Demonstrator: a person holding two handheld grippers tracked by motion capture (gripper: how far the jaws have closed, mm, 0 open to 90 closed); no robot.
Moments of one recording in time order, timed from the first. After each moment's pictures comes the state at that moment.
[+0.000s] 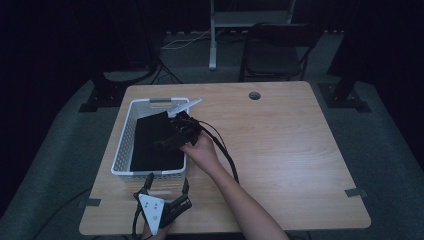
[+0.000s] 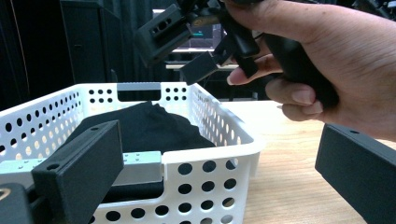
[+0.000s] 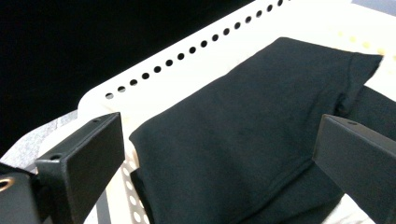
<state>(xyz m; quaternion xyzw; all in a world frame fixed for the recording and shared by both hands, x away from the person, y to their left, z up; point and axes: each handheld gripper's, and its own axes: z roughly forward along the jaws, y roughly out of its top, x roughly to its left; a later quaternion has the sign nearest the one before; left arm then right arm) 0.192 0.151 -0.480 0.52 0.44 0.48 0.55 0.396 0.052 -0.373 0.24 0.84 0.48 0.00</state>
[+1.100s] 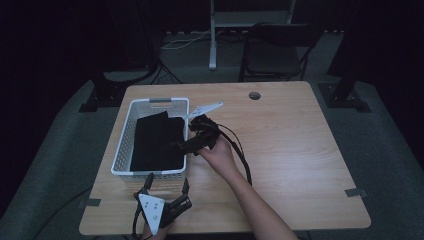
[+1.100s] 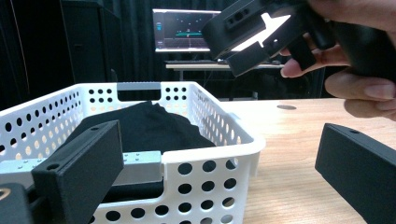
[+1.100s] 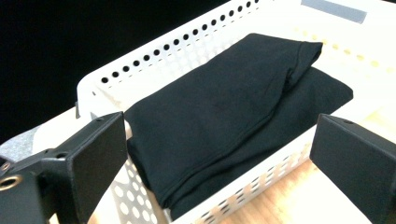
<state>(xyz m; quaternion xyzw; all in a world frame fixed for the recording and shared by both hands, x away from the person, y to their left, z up) 0.193 0.151 -0.480 0.52 0.44 0.49 0.55 0.378 0.003 -0.368 0.25 0.83 0.49 0.03</state>
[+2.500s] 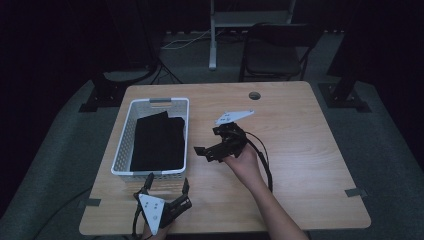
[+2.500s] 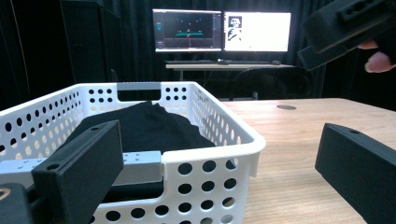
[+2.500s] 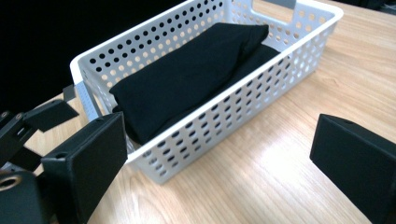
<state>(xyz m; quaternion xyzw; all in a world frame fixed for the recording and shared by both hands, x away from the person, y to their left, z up) 0.193 0.151 -0.480 0.52 0.44 0.49 0.55 0.347 -0.063 -0.364 0.29 0.82 0.49 0.07</state>
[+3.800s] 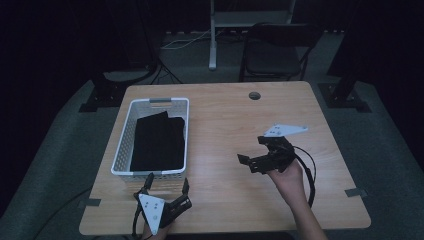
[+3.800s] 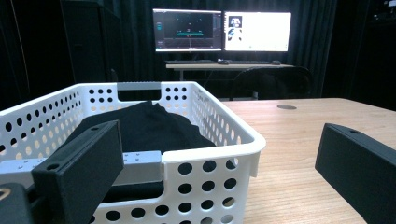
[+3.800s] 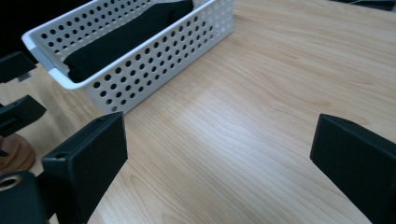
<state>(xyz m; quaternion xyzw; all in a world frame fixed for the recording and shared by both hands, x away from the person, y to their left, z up) 0.193 0.151 -0.480 0.52 0.44 0.49 0.55 0.305 -0.165 -0.370 0.36 0.79 0.47 0.14</state>
